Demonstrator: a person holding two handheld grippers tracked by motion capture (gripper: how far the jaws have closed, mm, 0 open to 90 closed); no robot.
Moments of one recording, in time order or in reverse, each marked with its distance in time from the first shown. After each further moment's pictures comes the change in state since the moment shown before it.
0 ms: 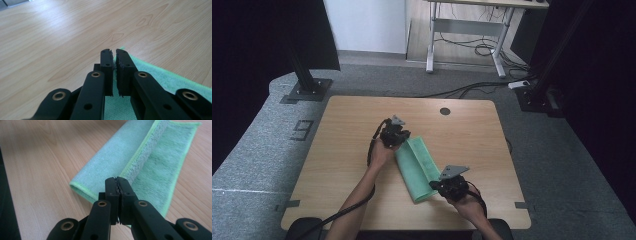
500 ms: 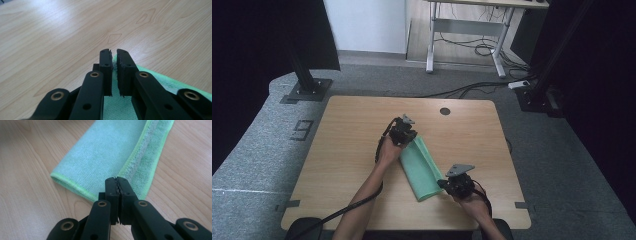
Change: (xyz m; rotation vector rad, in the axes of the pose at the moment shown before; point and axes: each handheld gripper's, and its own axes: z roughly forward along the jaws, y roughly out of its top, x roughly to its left) left arm -0.009 0.012 0.031 0.075 0.011 0.043; right arm -0.022 -0.020 0.005 0.045 -0.050 0.054
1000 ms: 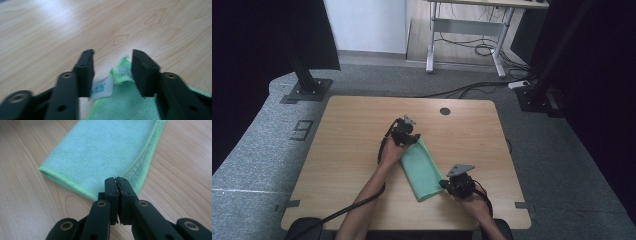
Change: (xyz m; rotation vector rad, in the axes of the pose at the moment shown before) left arm 0.000 -0.001 0.012 -0.028 0.048 -0.026; right arm -0.007 -0.006 0.003 0.028 -0.017 0.010
